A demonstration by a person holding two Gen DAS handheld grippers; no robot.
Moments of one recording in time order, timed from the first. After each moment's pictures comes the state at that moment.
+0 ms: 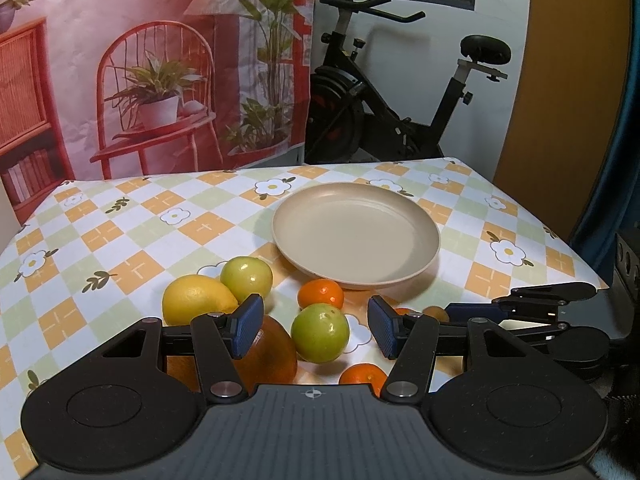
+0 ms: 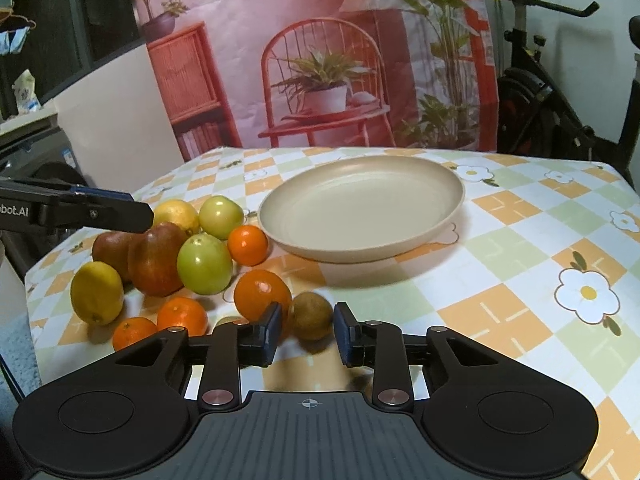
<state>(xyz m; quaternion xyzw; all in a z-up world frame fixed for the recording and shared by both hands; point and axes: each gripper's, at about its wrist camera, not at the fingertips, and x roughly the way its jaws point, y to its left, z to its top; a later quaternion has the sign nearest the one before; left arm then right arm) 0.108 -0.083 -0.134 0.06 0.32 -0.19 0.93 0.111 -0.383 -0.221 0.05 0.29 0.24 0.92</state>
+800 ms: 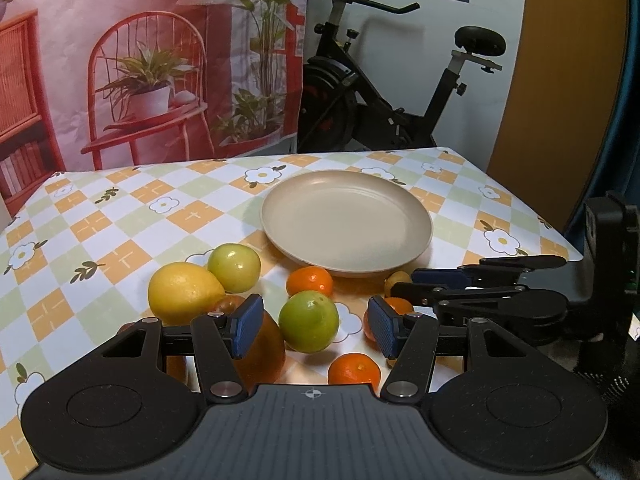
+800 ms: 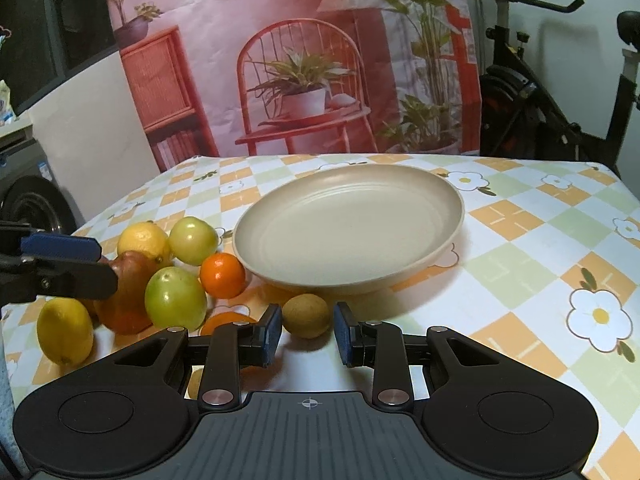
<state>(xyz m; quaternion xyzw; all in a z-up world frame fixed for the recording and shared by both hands) 0.109 -0.086 -0.139 0.06 0.33 -0.20 0.92 0.147 -0.370 -0.222 0.06 0.29 0.21 0.93</state>
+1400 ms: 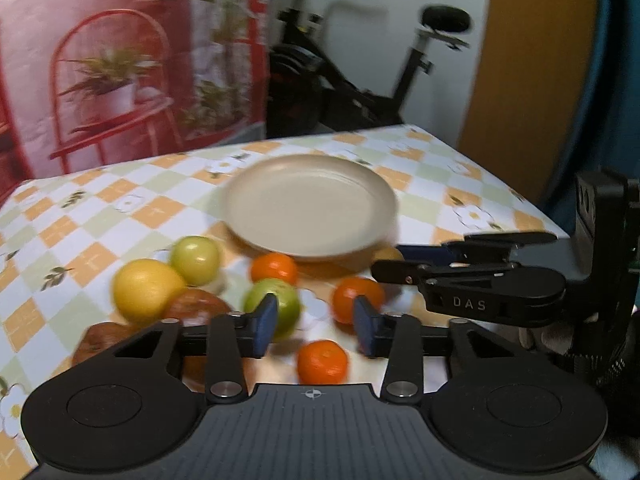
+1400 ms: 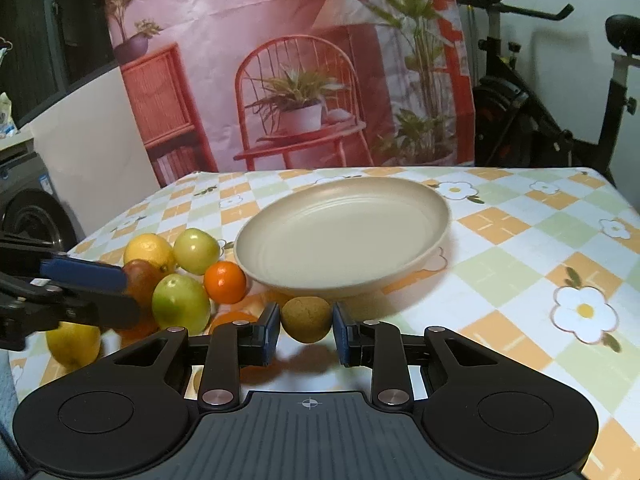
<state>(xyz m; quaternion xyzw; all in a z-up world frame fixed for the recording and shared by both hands) 0.109 -0.104 -0.147 0.09 0.35 -0.26 0.90 0.125 -0.382 -0.220 0.07 0.27 0.20 0.94</state>
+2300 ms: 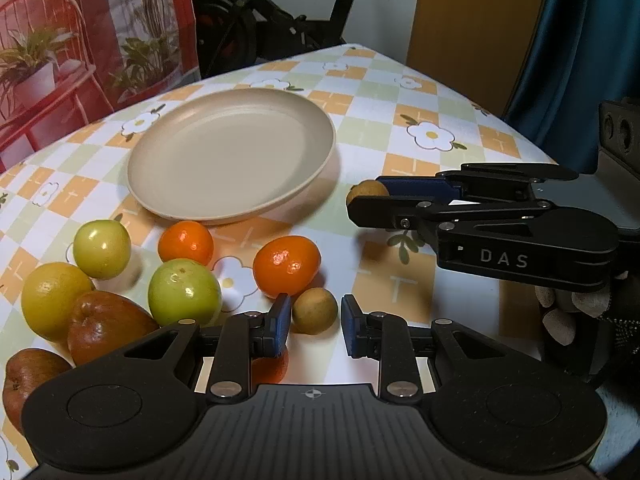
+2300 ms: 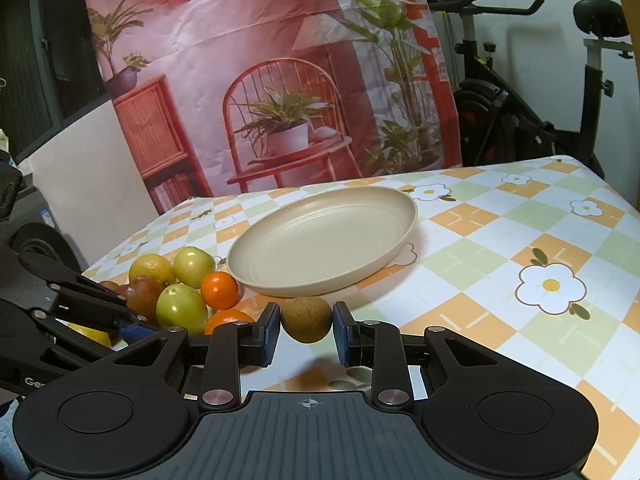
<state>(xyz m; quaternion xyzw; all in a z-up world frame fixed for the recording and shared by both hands) 0.134 -0.144 -0.178 0.15 0.43 -0.32 0.83 0.104 -0.409 -0.221 0.12 0.25 0.19 0.94</state>
